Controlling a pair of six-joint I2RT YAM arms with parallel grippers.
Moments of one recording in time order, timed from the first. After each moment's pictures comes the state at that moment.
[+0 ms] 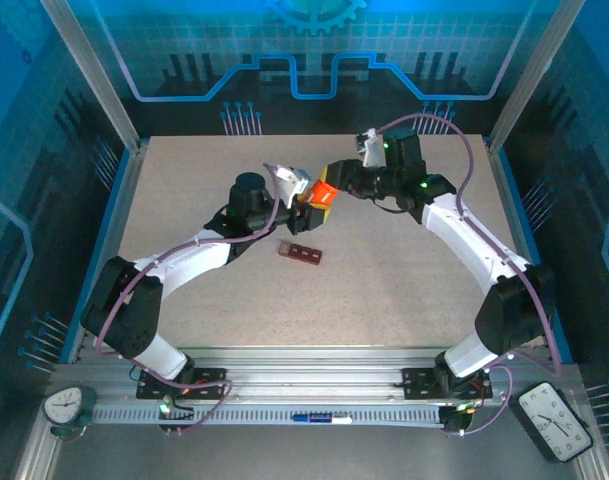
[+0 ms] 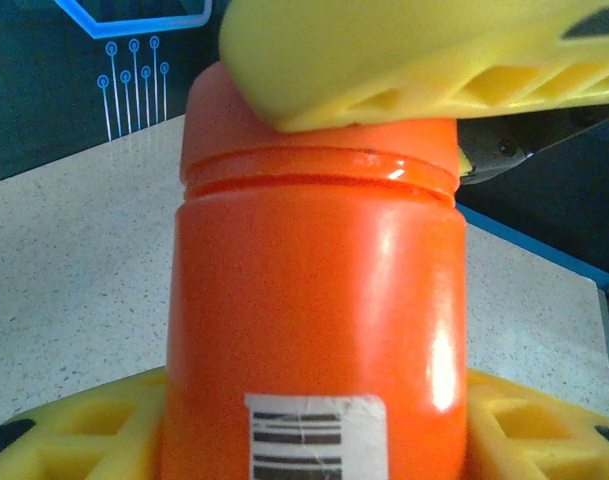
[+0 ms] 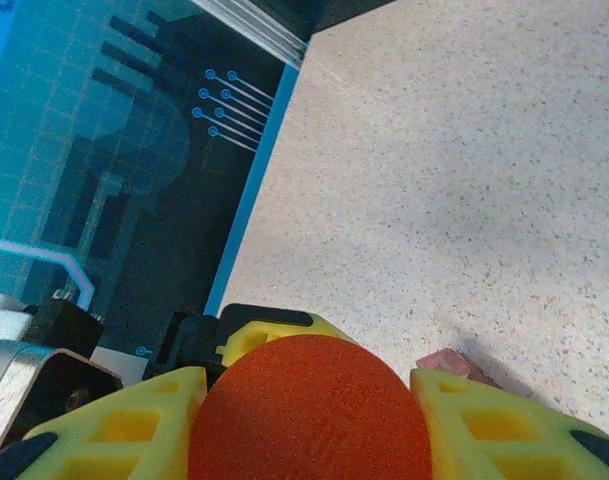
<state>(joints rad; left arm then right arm) -0.48 1.56 0.98 0.34 0.57 -0.10 0.38 1.56 1.39 -0.35 -0.60 0.63</state>
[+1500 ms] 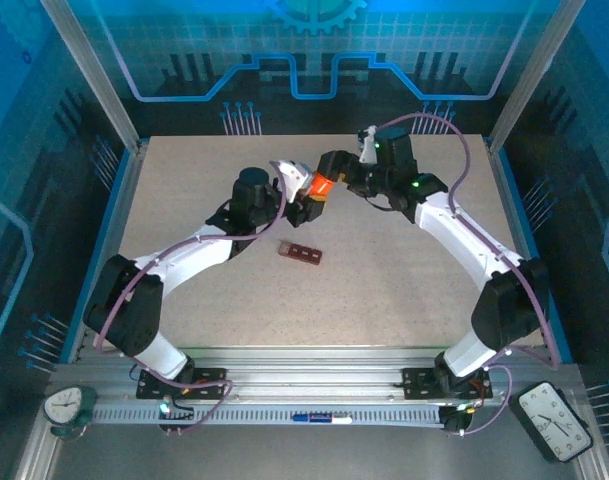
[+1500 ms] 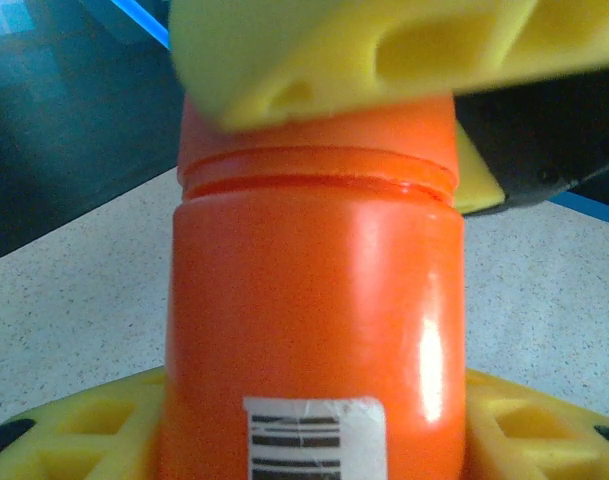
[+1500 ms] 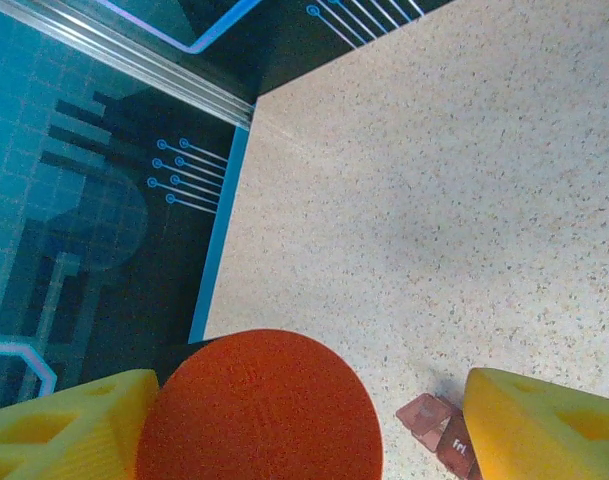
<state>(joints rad) -0.48 1.58 1.04 0.28 0.39 0.05 0.42 1.59 1.41 -0.32 -0.39 0.76</state>
